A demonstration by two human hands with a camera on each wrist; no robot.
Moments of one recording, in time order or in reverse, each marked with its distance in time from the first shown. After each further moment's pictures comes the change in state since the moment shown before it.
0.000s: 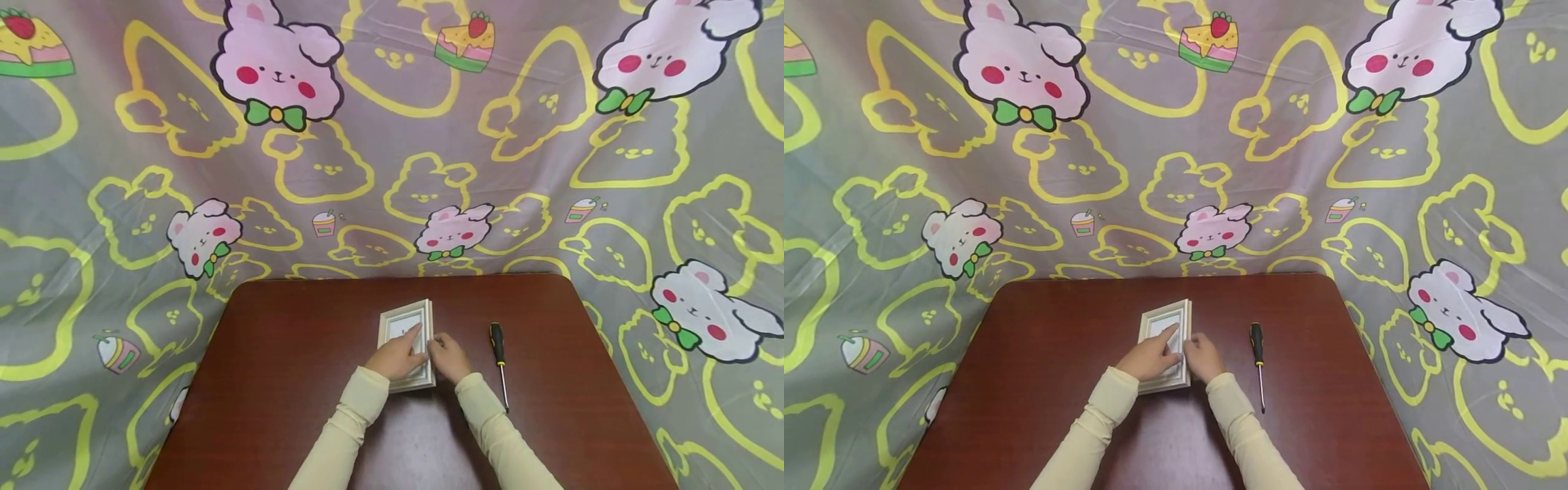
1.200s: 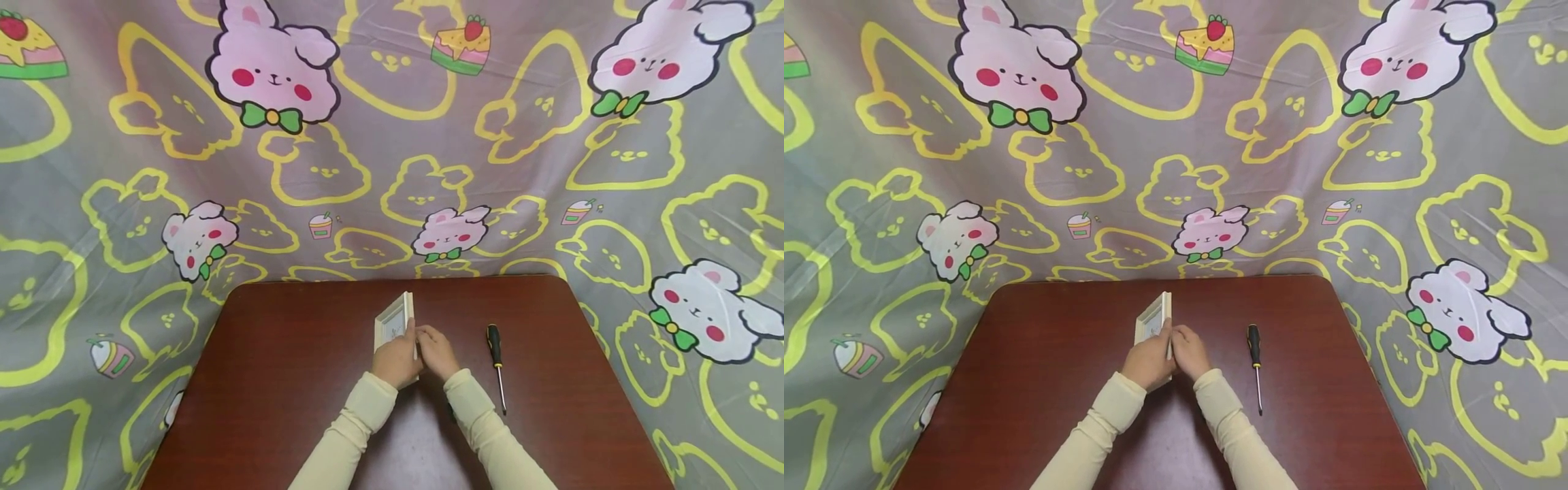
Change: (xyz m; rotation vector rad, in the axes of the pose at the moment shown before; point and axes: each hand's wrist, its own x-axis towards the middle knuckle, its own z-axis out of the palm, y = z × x) left_hand 0.002 0.026 0.006 0.279 0.160 -0.146; right_hand -0.002 -0.034 0.003 0.051 0.015 -0.145
